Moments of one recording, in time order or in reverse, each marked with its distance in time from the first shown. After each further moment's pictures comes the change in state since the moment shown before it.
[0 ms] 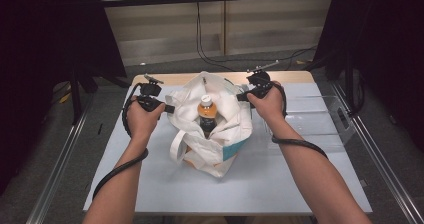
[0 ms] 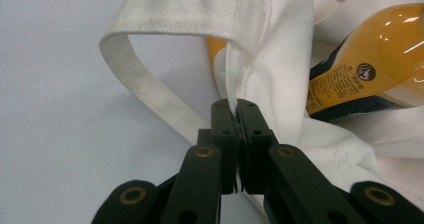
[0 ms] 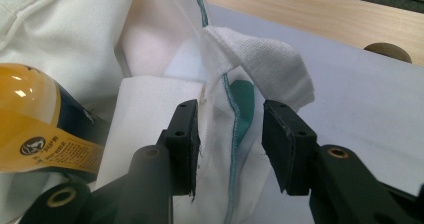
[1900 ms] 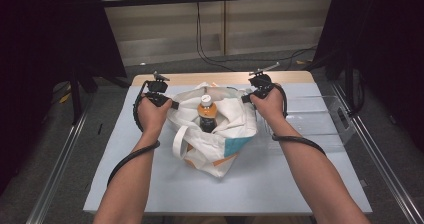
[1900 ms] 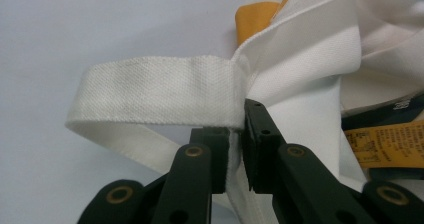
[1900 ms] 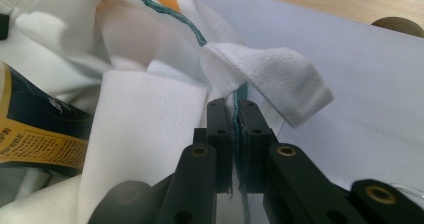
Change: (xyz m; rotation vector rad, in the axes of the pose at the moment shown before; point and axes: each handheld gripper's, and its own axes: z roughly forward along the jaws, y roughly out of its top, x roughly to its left) left arm 0.014 0.015 0.040 0.007 0.078 -0.038; right arm -0.015 -0.007 0.015 0.056 0.016 0.030
